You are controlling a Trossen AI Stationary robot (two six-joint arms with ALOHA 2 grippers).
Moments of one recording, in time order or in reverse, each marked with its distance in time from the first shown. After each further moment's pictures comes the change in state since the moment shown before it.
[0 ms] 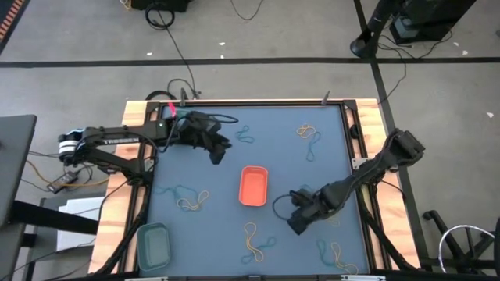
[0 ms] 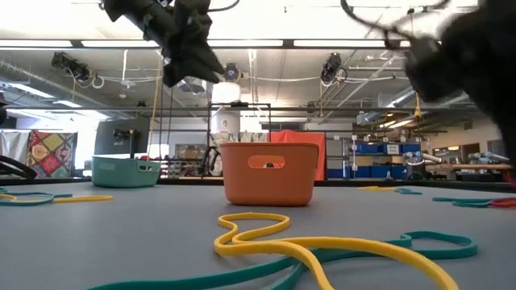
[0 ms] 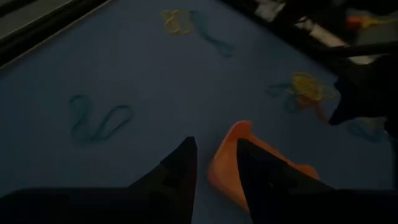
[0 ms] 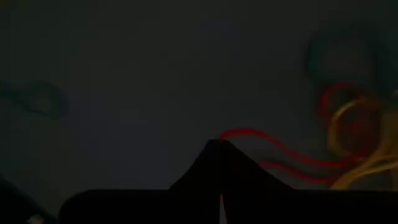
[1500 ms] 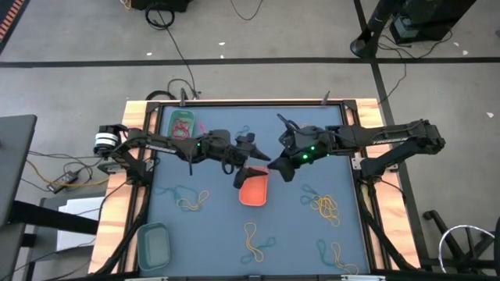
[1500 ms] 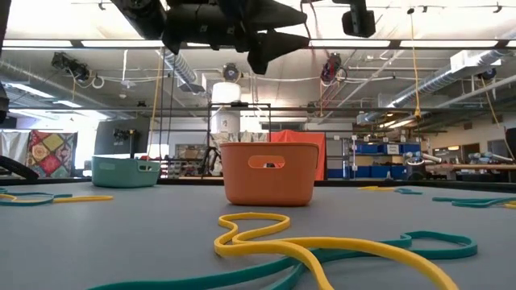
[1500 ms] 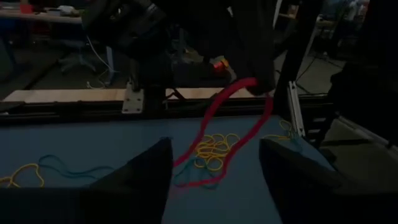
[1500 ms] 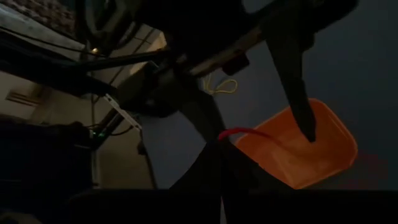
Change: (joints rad) left arm -0.160 0.392 0.019 0.833 0.254 0.359; right arm -0.462 -0.274 0.270 0.191 -0.056 -0.586
